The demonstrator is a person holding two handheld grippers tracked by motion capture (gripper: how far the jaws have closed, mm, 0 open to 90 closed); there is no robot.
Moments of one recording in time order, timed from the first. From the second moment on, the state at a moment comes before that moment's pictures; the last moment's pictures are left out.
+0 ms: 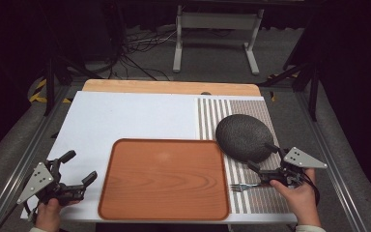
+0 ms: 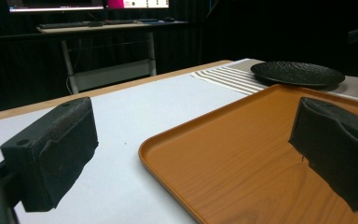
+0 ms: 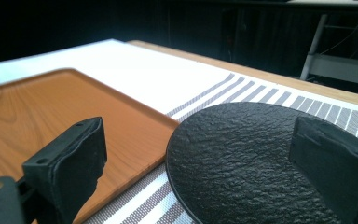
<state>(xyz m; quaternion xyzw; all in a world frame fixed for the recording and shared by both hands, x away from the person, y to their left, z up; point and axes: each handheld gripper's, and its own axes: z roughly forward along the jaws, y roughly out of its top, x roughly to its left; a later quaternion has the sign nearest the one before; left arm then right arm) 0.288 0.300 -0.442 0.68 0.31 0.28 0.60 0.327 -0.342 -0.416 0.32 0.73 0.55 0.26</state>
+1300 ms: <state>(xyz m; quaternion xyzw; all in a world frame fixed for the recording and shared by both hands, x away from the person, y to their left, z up) 0.288 0.300 -0.443 0.68 0.31 0.28 0.60 0.344 -0.320 -0.364 0.20 0.91 0.29 0.20</state>
